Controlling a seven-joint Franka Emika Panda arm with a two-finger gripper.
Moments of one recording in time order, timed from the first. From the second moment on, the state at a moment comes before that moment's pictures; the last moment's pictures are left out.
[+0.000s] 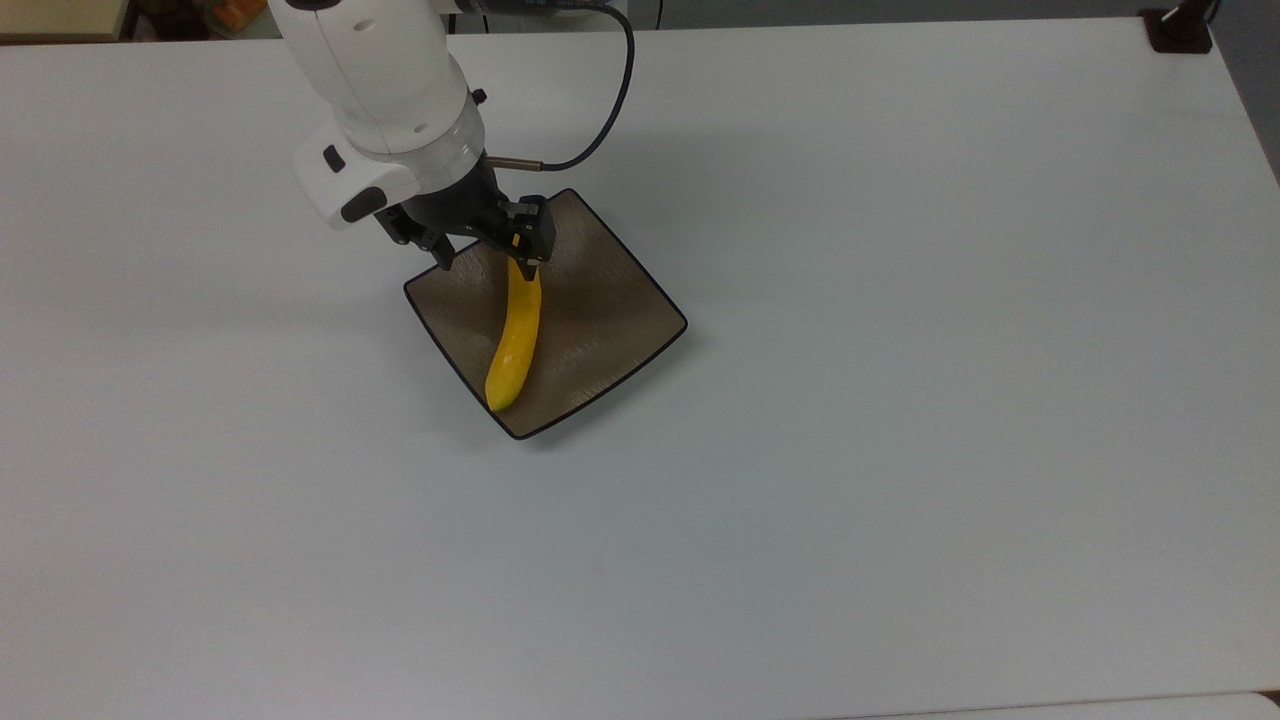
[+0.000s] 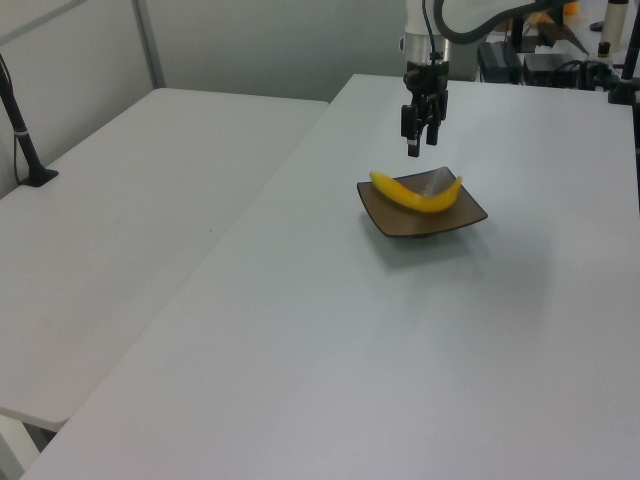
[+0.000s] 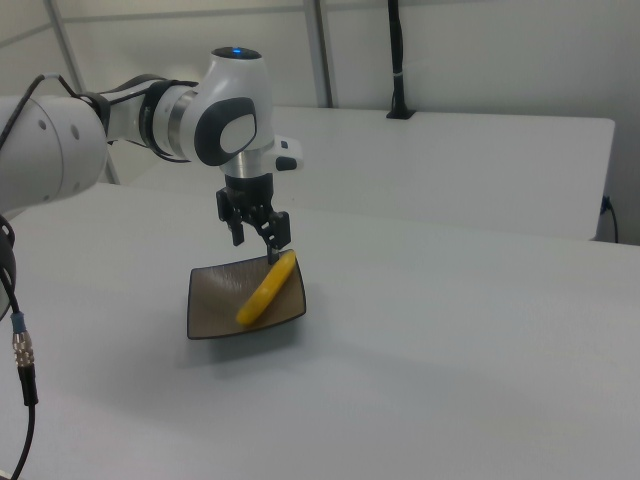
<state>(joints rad) -0.23 0.39 0.27 -1.51 0.01 1.87 0.14</state>
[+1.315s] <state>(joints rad) 0.00 0.18 0.00 -1.59 -0.05 1.70 -0.08</state>
